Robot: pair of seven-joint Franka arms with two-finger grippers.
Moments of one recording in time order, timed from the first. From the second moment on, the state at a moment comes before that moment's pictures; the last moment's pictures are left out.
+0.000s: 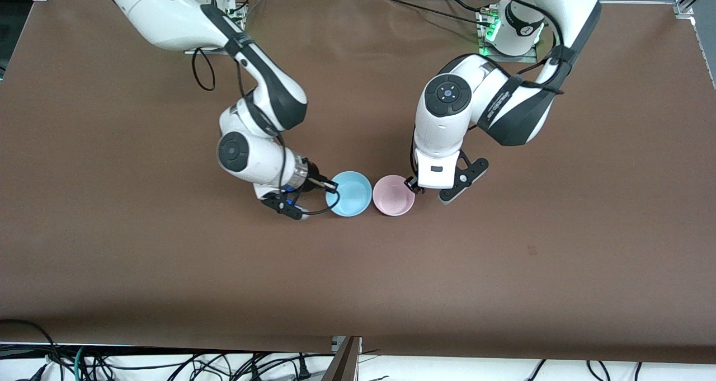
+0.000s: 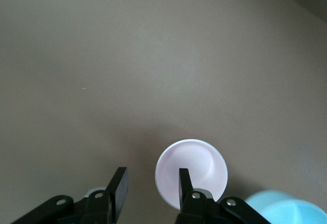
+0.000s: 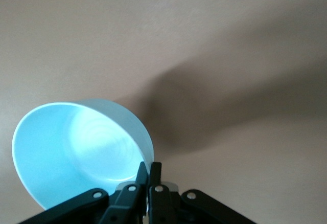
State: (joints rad) left arm -0.17 0.53 -0.49 -1.44 0.35 1.88 -1.40; right arm 0.29 0.73 0.37 -1.46 0.18 2.29 0.91
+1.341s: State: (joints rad) left arm 0.21 0.44 -0.50 -1.09 0.27 1.32 -0.38; right arm 0.54 0.91 0.26 -1.26 0.16 2.36 1.19
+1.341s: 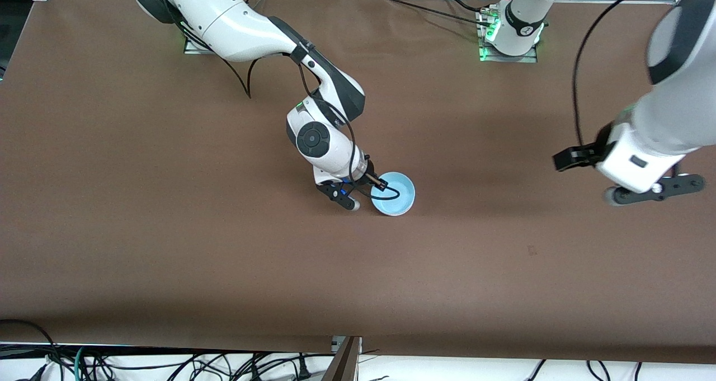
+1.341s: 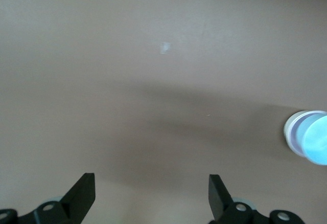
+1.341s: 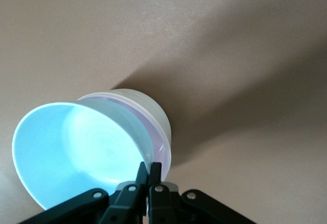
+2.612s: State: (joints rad) left arm 0.23 0.29 -0.48 -1.30 0.21 1.43 -0.29; right arm 0.55 0.93 0.21 -1.17 0.11 2.18 1.18
